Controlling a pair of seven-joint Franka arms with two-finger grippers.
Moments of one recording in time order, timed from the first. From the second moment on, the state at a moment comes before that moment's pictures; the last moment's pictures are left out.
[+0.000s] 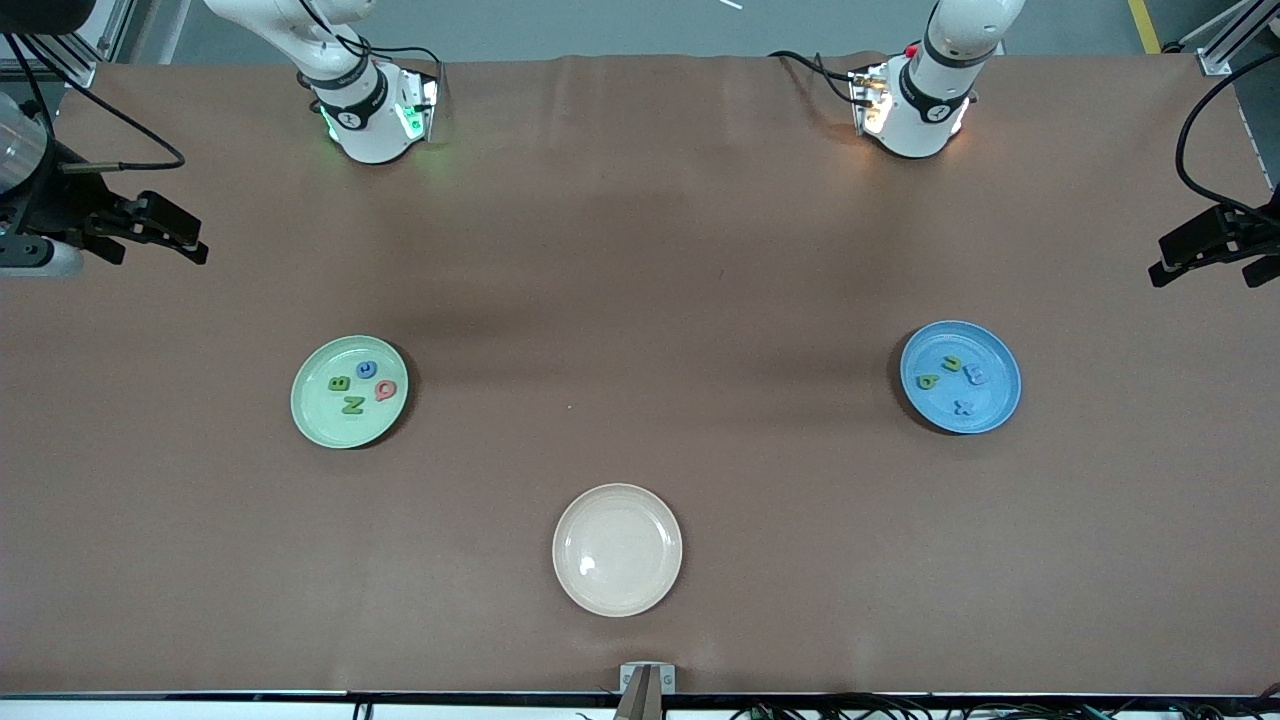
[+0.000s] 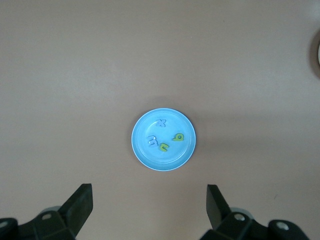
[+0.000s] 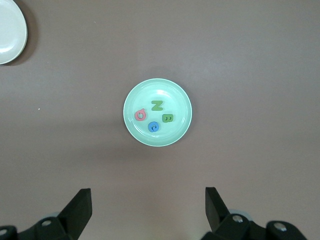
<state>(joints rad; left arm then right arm) 1.06 0.08 -1.07 -1.48 0.04 1.57 0.00 -0.01 -0.09 0.03 -1.71 0.03 1.59 0.05</state>
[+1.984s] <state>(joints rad) 0.14 0.06 -0.15 -1.48 0.04 1.56 0.00 -0.01 -0.09 0.04 -1.71 0.03 1.59 0.05</state>
